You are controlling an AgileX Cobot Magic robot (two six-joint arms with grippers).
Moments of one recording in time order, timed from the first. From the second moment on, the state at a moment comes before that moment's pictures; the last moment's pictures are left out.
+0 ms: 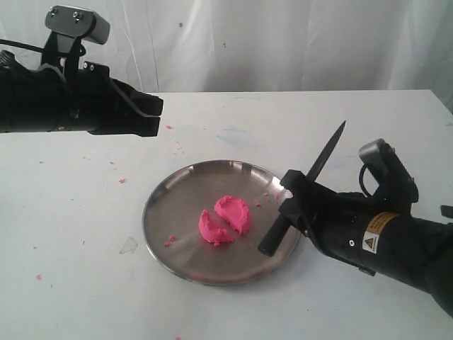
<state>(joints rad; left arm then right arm) -0.30 1.40 -0.90 -1.56 0.33 1.59 0.58 1.42 -0.42 -0.04 -0.37 1.11</state>
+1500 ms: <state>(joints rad) -0.30 1.40 -0.90 -1.56 0.33 1.59 0.58 1.80 -0.59 -0.16 -0.39 1.19</state>
